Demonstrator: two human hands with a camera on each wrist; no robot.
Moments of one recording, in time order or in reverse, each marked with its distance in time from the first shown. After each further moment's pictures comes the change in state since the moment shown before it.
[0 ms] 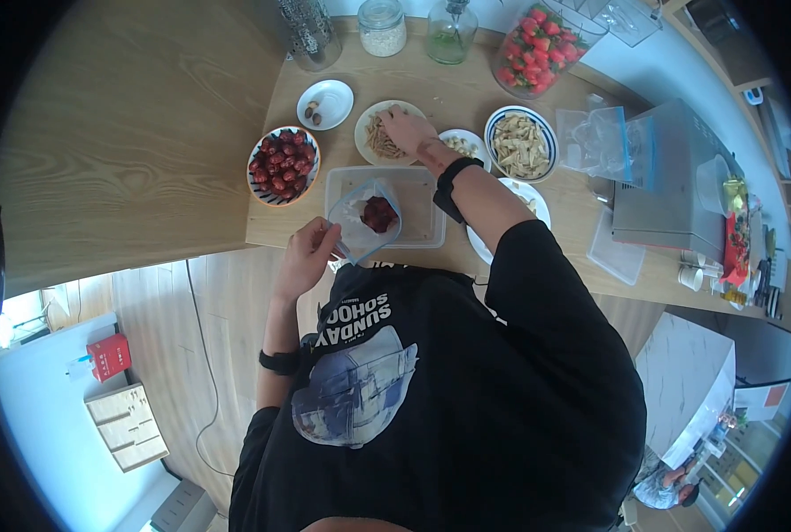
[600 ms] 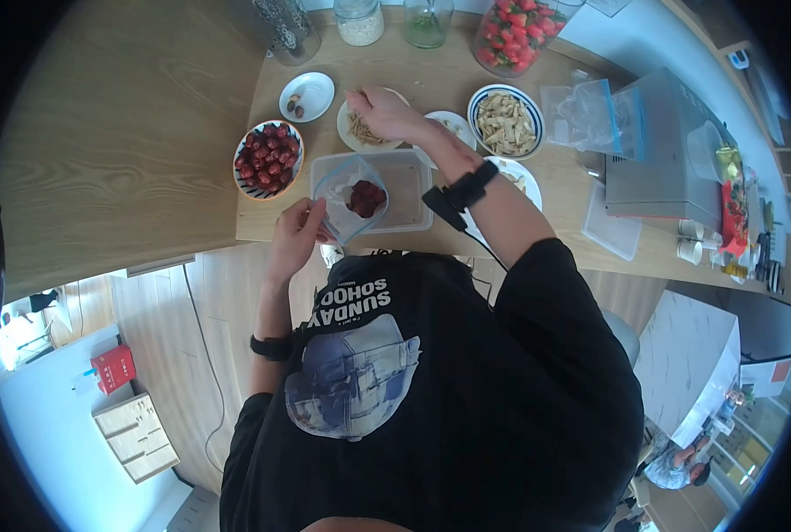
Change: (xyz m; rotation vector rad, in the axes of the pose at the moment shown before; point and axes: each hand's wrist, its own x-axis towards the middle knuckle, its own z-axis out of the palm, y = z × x) left_hand 0.013 -0.001 0.006 -0.060 -0.024 -0.017; right_hand -0.040 -0.043 -0.080 0.704 0.091 0.114
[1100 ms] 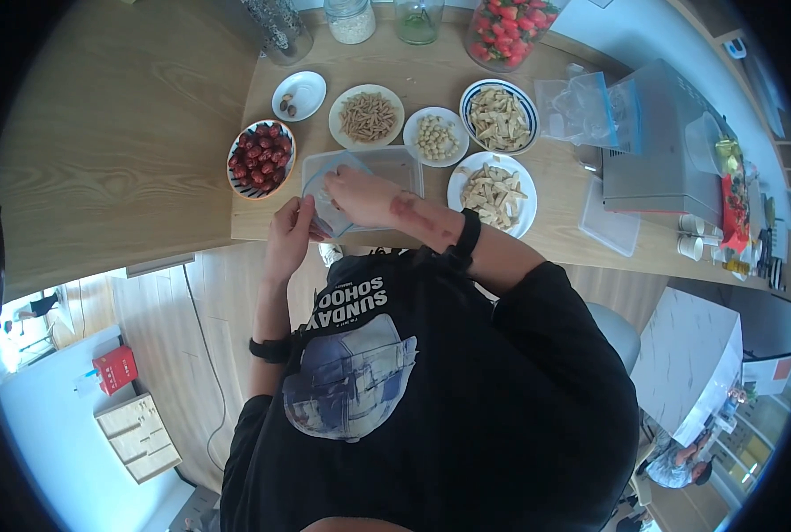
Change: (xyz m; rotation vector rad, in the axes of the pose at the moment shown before) left_hand -0.003 0.002 0.011 0.004 0.089 -0.033; right_hand -0.100 -0.031 0.062 -0.276 -0.286 -0.237
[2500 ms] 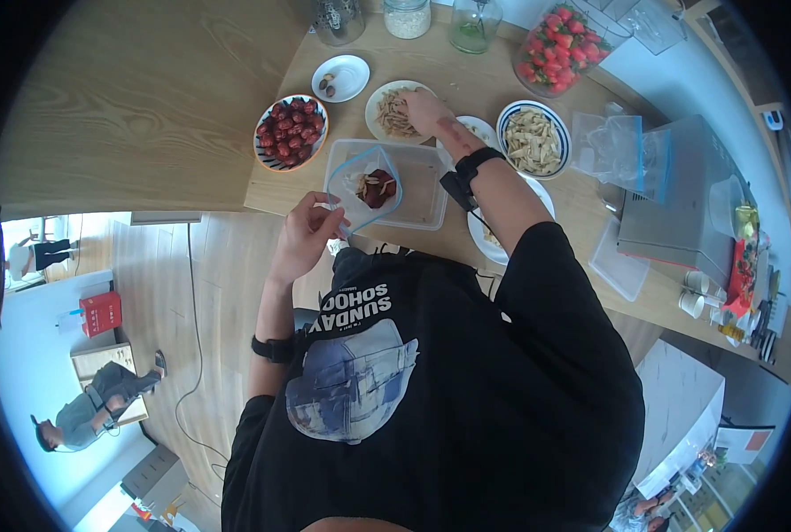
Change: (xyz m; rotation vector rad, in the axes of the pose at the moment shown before) left_hand -0.036 -0.001 0.005 0.019 0.050 0.126; right_hand 0.100 0.166 -0.033 -0.204 0.124 0.133
